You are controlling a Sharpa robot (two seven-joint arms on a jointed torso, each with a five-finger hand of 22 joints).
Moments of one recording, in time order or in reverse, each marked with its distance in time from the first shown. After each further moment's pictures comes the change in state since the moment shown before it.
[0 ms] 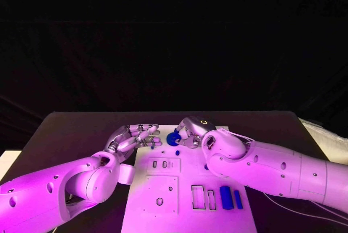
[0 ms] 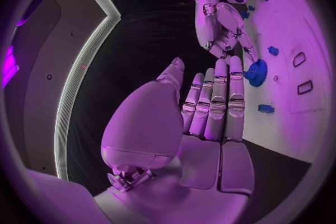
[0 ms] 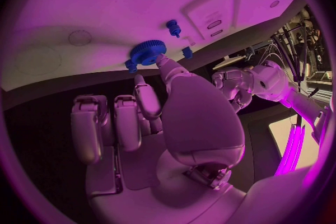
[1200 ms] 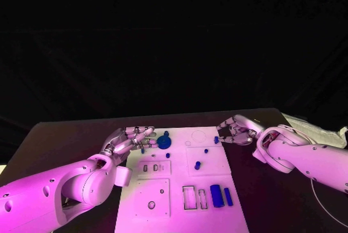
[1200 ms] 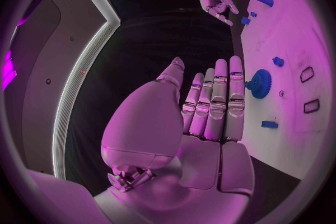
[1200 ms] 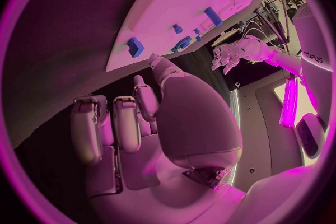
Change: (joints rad) left arm -0.007 0.005 -0.001 -0.019 0.000 0.009 0.000; left_hand 0.000 0.000 -0.004 -0.004 0.000 0.000 0.000 0.000 0.000 0.000 0.000 0.000 0.000 0.000 0.000 0.000 0.003 0.000 0.000 0.000 0.000 -0.001; right arm -0.010 -0.361 0.016 -0.055 0.440 0.048 0.540; right_hand 0.079 0.008 0.008 -0.053 0.029 -0.022 0.008 0.000 -0.001 0.007 0.000 0.022 0.021 0.000 0.000 0.009 0.000 0.000 0.004 0.004 0.000 0.000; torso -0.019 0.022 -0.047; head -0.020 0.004
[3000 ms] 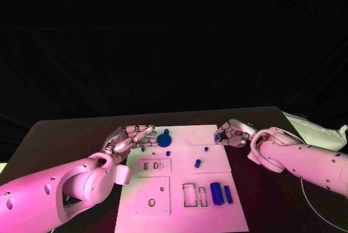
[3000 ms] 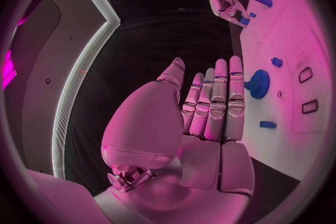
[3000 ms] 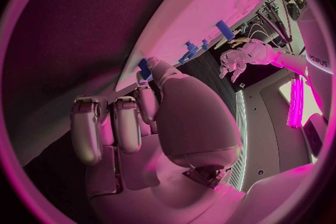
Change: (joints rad) left arm -0.004 0.004 0.000 -0.005 0.000 0.004 -0.001; left_hand 0.004 0.004 0.003 -0.003 0.000 0.000 0.000 0.000 0.000 0.000 0.000 -0.004 0.000 0.000 0.000 -0.004 0.003 0.000 0.000 0.000 0.000 -0.001; right arm -0.038 0.089 -0.001 -0.126 0.012 0.043 0.008; right_hand 0.015 0.068 0.029 -0.034 -0.057 0.133 -0.037 0.043 0.017 0.022 -0.022 0.024 0.023 0.000 -0.008 0.007 0.000 0.000 -0.004 -0.004 0.000 0.000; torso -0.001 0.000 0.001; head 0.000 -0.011
